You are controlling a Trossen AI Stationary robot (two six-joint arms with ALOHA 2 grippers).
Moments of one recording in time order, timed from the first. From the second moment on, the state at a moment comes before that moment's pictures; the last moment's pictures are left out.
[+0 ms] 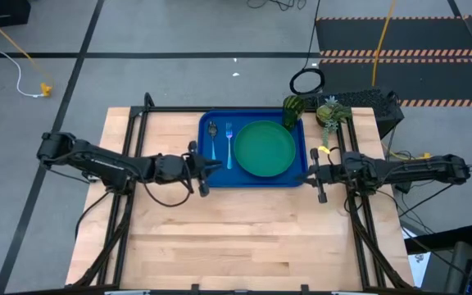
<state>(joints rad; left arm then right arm) -0.09 1.25 0.58 0.42 -0.37 0.00 -0.03 0.49 0.14 0.18 -0.14 -0.20</state>
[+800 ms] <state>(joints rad) -0.09 1.19 0.58 0.42 -0.37 0.02 0.02 0.40 0.03 0.28 -0.13 -0.10</state>
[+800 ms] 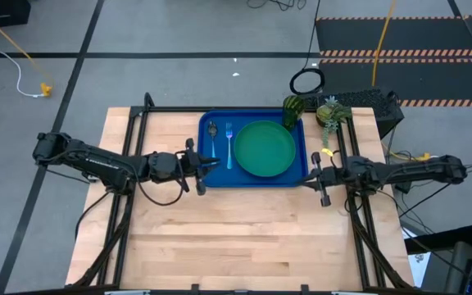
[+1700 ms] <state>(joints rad) -0.11 1.19 0.58 0.42 -0.36 0.02 0.08 0.00 0.02 0.08 0.03 -0.06</state>
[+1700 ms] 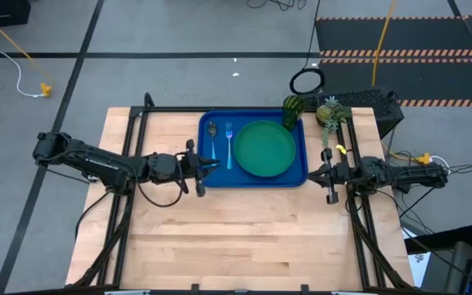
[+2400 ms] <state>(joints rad) -0.11 1.19 0.58 0.42 -0.37 0.02 0.13 0.00 0.02 -0.04 0.07 -0.09</state>
